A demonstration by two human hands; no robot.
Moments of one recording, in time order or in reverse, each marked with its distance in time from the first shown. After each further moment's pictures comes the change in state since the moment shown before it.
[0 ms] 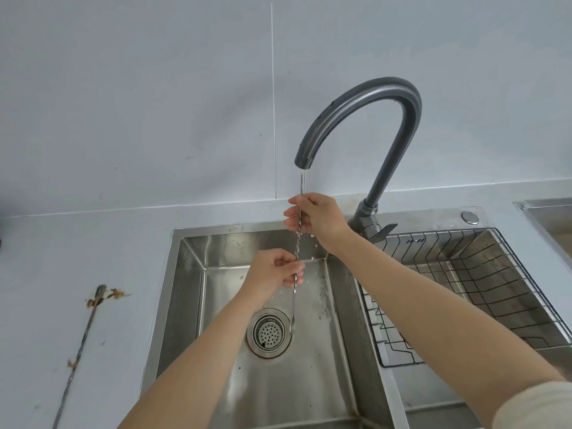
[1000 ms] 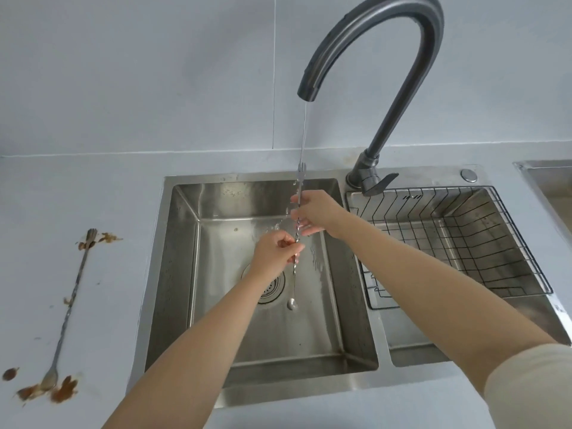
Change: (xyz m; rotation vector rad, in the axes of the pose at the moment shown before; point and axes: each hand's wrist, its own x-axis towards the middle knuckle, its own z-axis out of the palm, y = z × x) left_hand -0.014 -0.069 0.022 0.175 0.119 -0.034; right_hand -0.021 0.057 -0.014 -0.538 -0.104 0.286
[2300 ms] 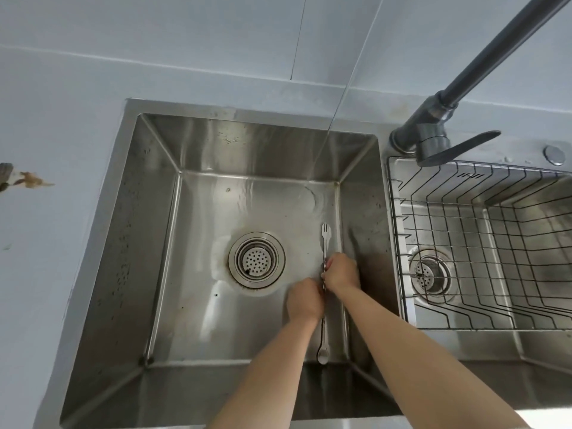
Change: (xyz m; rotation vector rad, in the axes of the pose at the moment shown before) left_hand 0.027 -0.165 0.118 0.468 -0.092 -0.367; right_hand 0.087 0.222 0.059 -0.508 0.297 0.352
